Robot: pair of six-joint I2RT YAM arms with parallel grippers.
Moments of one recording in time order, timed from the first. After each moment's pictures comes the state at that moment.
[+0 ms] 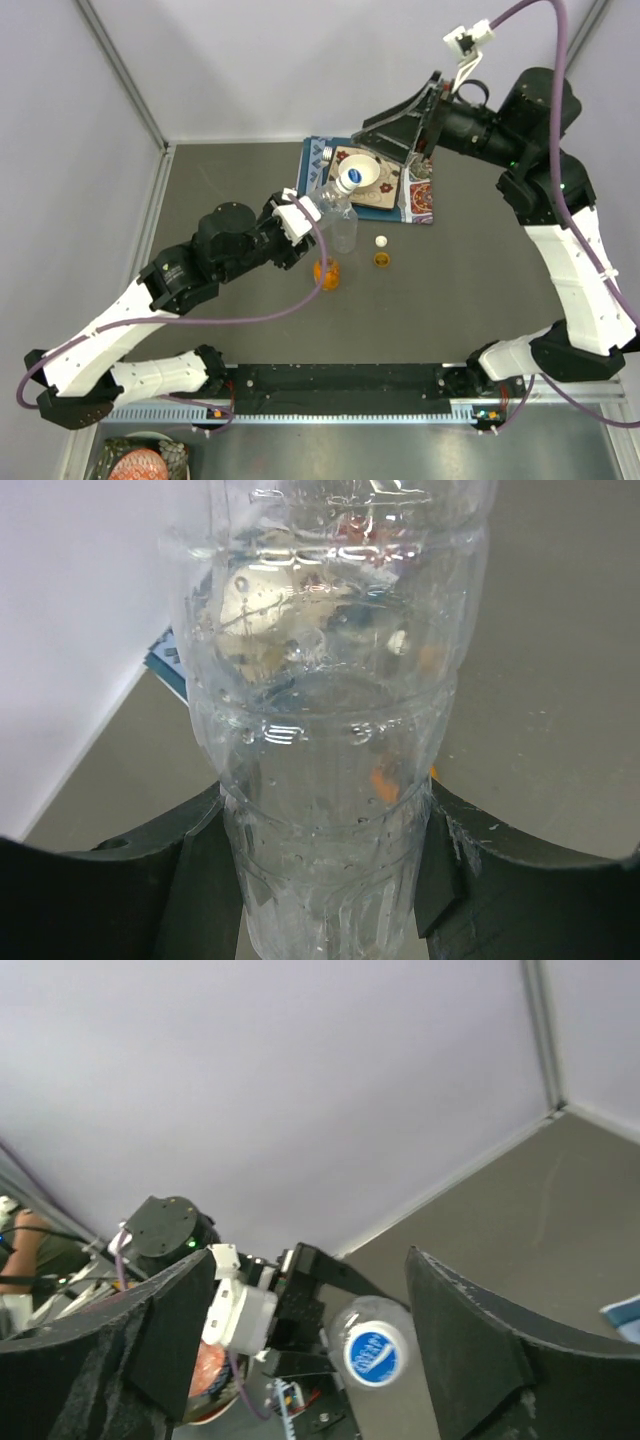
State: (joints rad) left arm -0.95 0.99 1.29 -0.62 -0.15 0.31; right arm 0.59 1.38 2.03 -0.52 -0.63 0.57
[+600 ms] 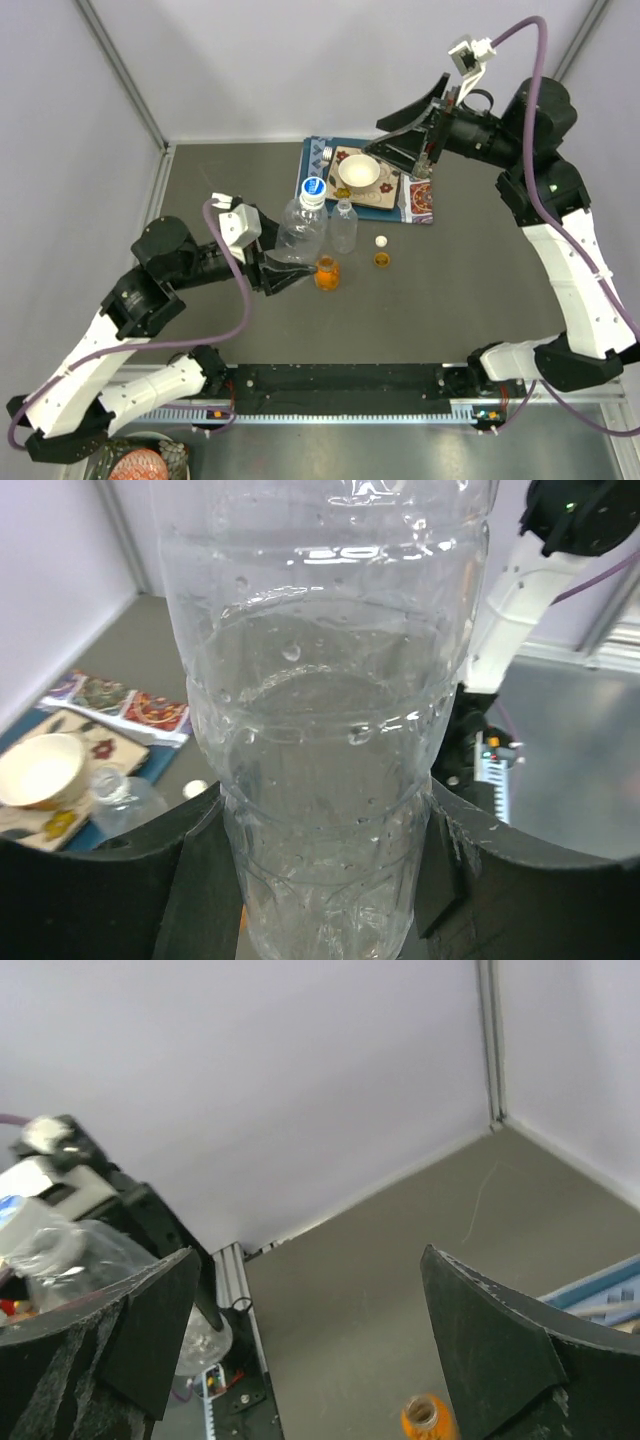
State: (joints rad) left arm -0.83 0.81 1.24 -0.46 0.47 0.04; right arm 0.46 1.33 1.86 -0.42 -0.73 0.43
